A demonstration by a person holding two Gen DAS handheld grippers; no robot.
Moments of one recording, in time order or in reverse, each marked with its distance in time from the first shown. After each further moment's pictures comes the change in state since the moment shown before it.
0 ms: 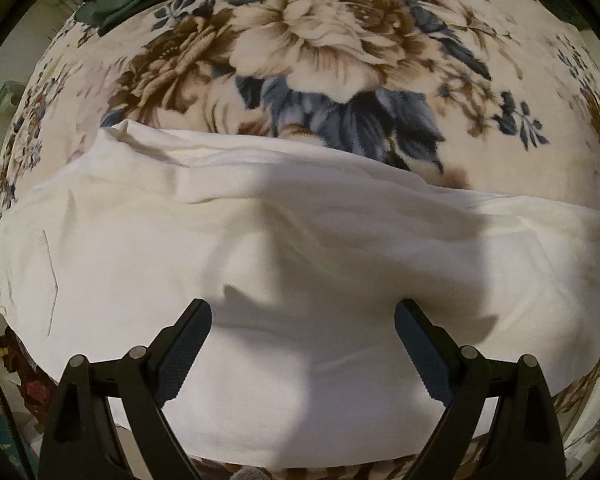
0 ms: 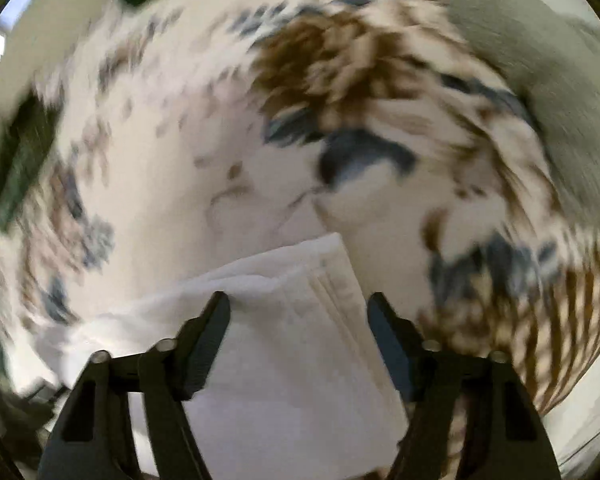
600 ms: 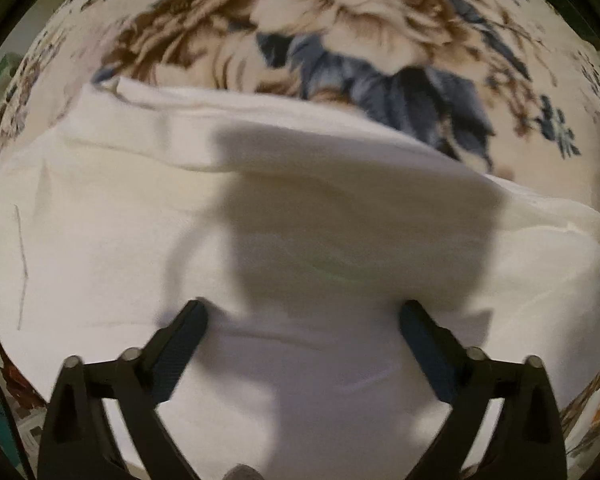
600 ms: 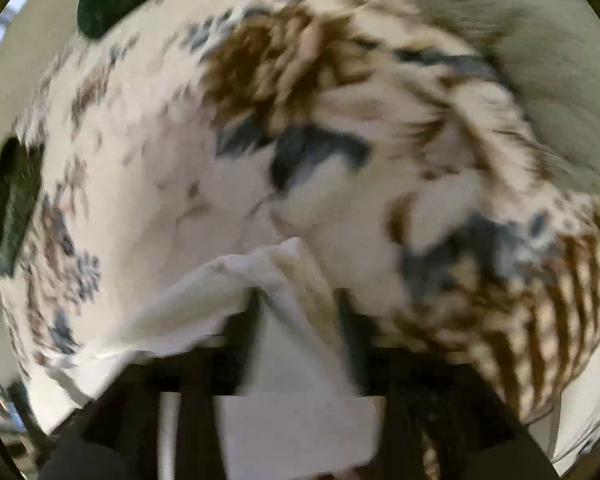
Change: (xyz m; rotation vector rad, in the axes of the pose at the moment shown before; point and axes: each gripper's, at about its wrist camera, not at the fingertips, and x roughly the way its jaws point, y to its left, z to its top) left arm 0.029 0.024 -0.002 -0.075 0.035 -0.052; right arm -0.036 -0.067 -0.018 0.280 -0.088 0.110
